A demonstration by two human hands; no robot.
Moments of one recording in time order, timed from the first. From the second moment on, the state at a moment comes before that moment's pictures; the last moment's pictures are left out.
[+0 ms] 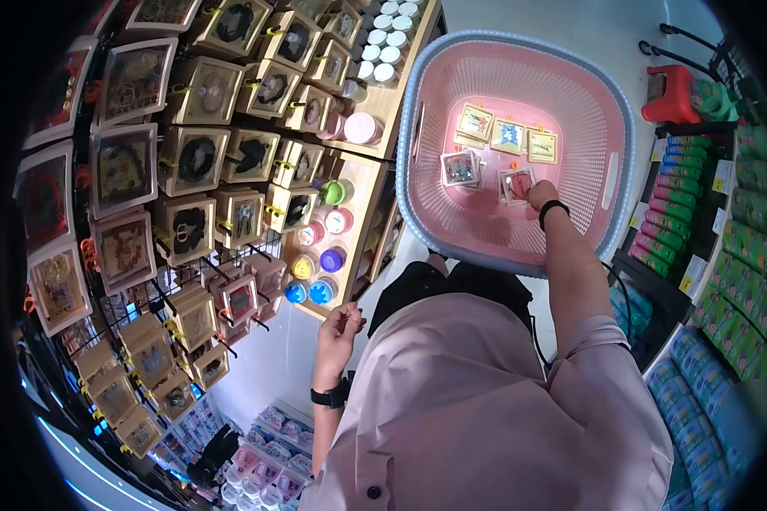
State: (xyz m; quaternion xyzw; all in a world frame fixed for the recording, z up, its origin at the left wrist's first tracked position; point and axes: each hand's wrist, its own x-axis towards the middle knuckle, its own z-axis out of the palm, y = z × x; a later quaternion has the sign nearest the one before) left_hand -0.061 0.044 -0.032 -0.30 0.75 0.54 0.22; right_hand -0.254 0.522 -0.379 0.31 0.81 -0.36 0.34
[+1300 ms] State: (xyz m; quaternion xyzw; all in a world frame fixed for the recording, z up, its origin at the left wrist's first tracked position) left_hand -0.042 0.037 -0.032 -0.28 0.77 0.52 0.24; right_hand -0.268 0.516 -0.354 0.15 0.82 -0.29 0.46
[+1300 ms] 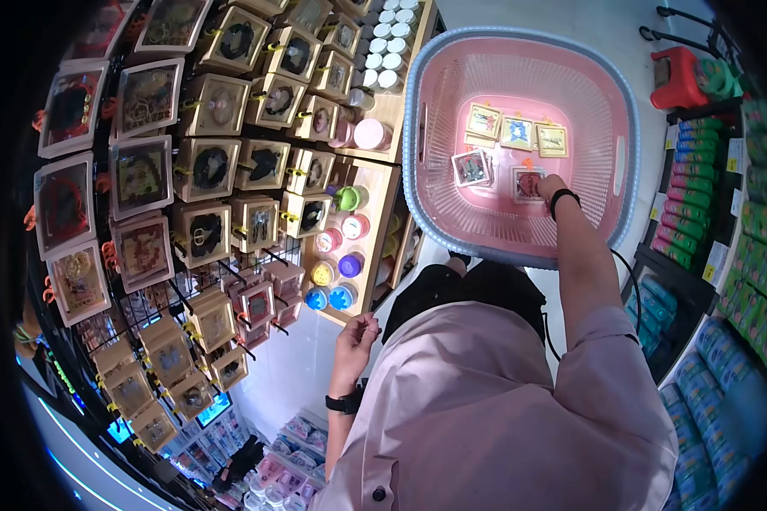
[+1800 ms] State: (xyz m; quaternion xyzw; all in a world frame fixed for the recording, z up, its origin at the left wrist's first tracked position) left_hand -0.114 -0.020 -0.038 -0.25 0.80 0.53 0.10; right_hand -0.303 0.530 -0.229 0.32 0.75 -0.53 0.24
